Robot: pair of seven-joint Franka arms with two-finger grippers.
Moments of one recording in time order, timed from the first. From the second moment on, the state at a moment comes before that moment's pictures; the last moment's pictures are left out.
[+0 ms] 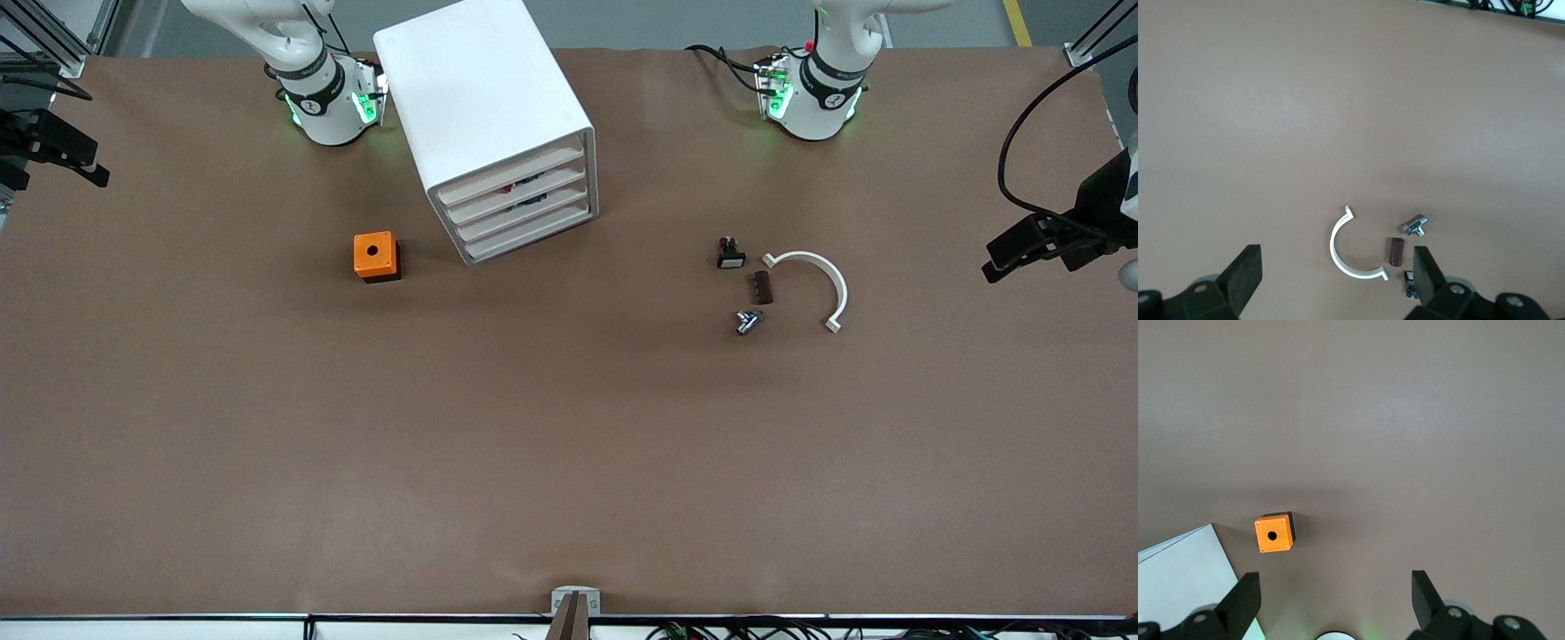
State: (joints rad) left arm -0.03 0.06 -0.02 -1.50 0.00 1.63 -0.19; right arm 0.00 -0.17 -0.09 -1.67 0.01 1.48 -0.11
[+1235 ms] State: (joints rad) left arm -0.27 0.31 -0.05 -1.47 -0.22 1.51 -0.73; right arm -0.01 -0.17 -0.10 -1.67 0.01 1.48 -0.11
